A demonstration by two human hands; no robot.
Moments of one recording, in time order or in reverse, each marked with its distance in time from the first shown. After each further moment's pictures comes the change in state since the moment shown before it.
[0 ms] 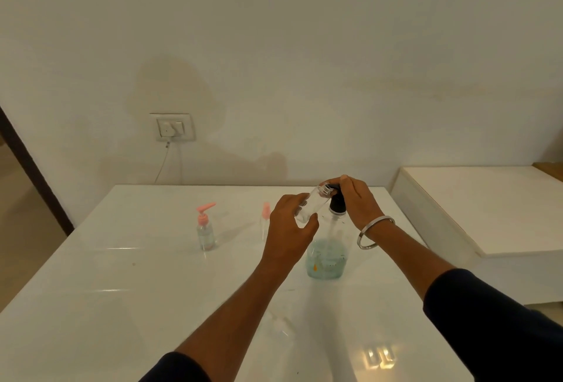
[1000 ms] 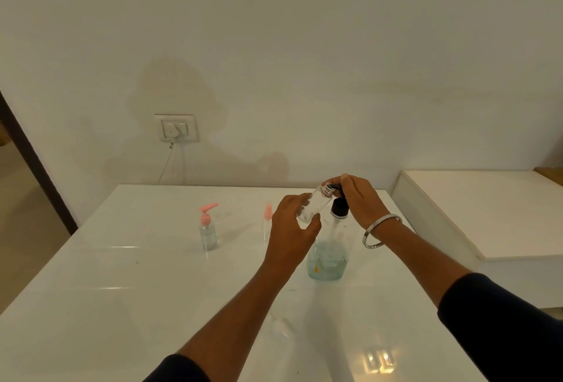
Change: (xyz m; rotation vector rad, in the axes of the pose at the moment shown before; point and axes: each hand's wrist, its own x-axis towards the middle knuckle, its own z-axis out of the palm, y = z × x) left_hand -0.003 0.004 -0.001 -0.005 0.023 0.006; right_hand 0.000 -0.008 -0.005 -0.056 -0.033 -0.039
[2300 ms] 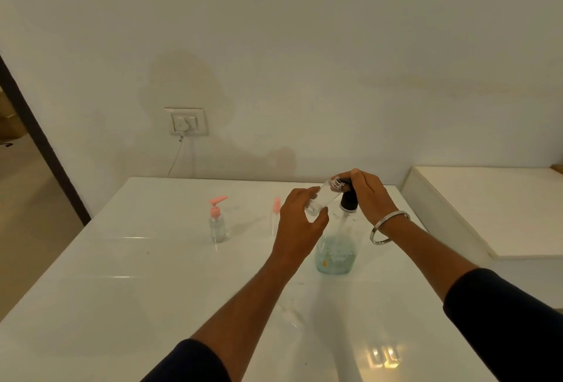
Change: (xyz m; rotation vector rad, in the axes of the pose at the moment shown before) left_hand 0.003 -0.001 -0.003 0.002 0.000 0.001; right_hand 0.000 0.000 0.004 0.064 0.011 0.013
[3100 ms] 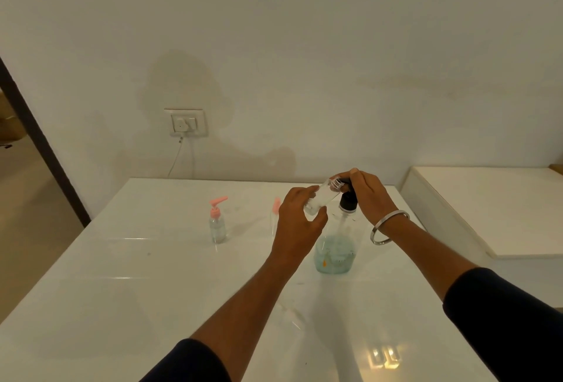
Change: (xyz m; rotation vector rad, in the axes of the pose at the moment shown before) left_hand 0.000 0.003 -0.002 0.024 0.016 0.015; right_hand 0.000 0.000 -0.001 0.011 0.006 0.000
